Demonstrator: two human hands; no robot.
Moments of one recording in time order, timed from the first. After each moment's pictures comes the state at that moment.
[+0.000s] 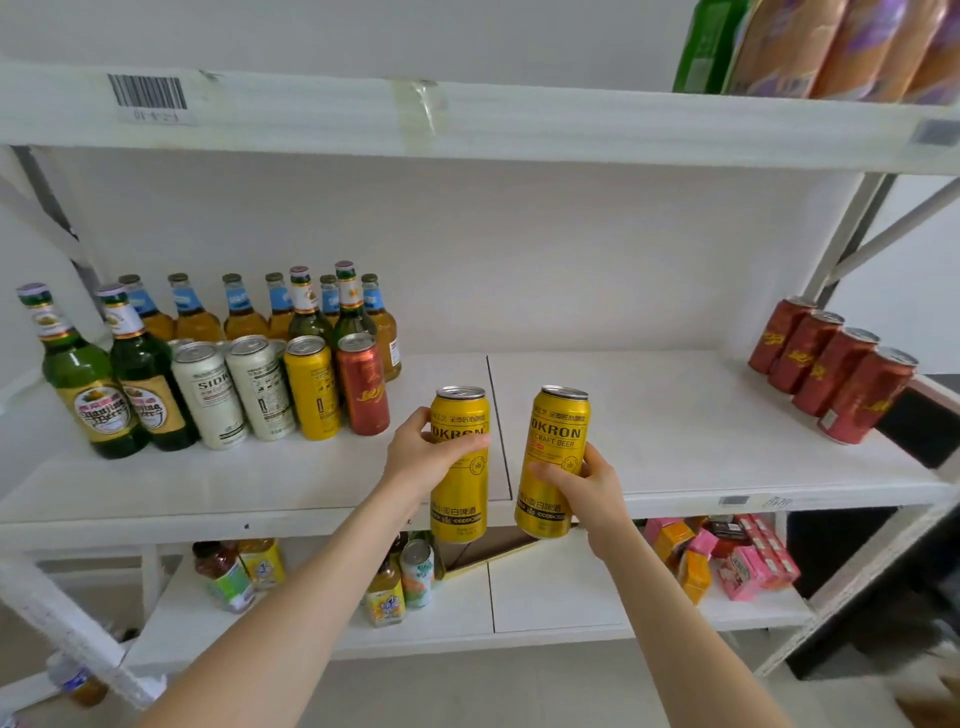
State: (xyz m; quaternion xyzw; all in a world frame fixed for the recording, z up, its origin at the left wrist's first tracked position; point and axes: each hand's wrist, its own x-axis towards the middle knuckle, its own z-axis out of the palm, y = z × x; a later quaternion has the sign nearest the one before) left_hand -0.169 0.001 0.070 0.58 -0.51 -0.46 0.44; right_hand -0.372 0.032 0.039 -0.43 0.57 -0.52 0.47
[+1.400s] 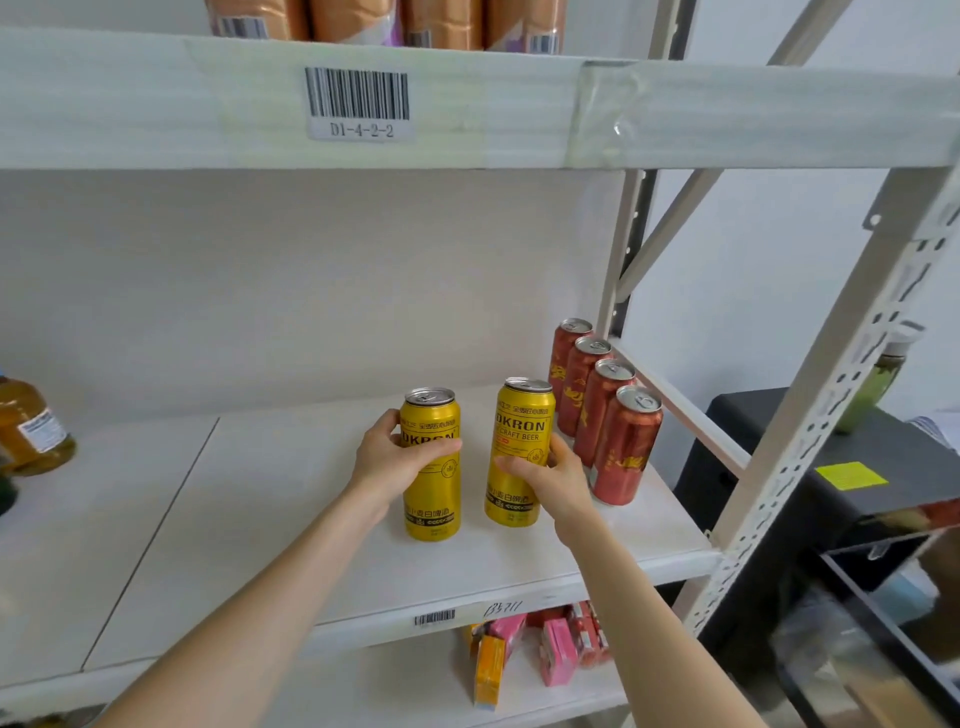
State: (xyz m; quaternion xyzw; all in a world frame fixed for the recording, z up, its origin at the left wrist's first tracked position) left_hand -0.592 -0.142 0.064 0.55 -0.54 -0.47 0.43; right_hand -0.790 -0.105 0.035 -0.42 0.56 -0.56 0.45
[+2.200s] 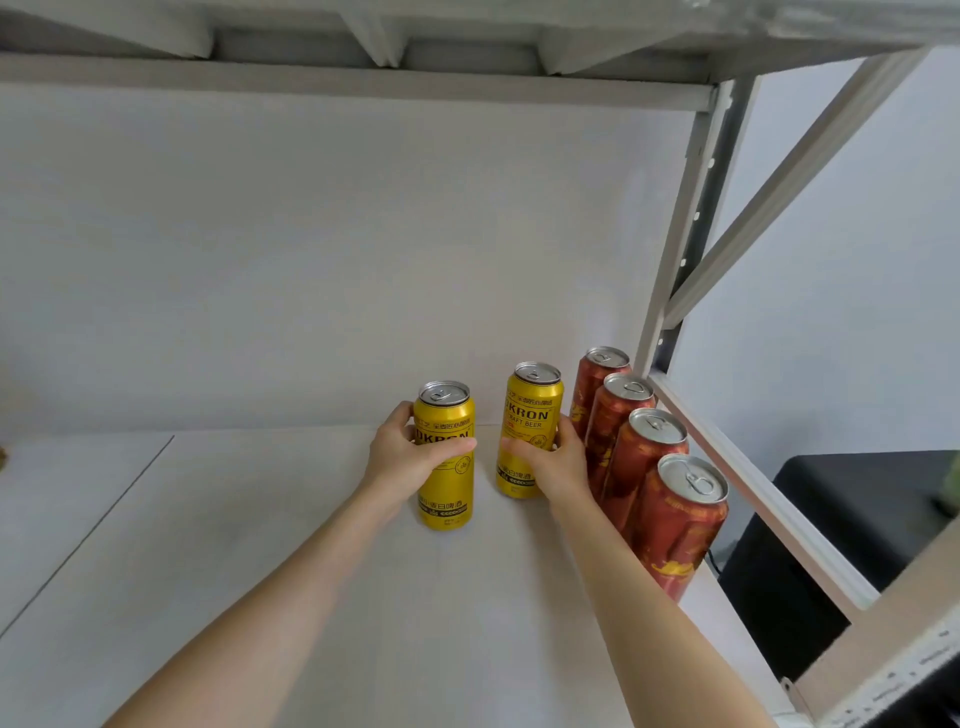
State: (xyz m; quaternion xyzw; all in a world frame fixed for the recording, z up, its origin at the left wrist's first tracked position) left_hand -0.648 -0.273 0.019 0.55 -0.52 -0.43 0.49; right_hand -0.837 -0.282 -0.010 -0.44 0.54 -0.58 0.42
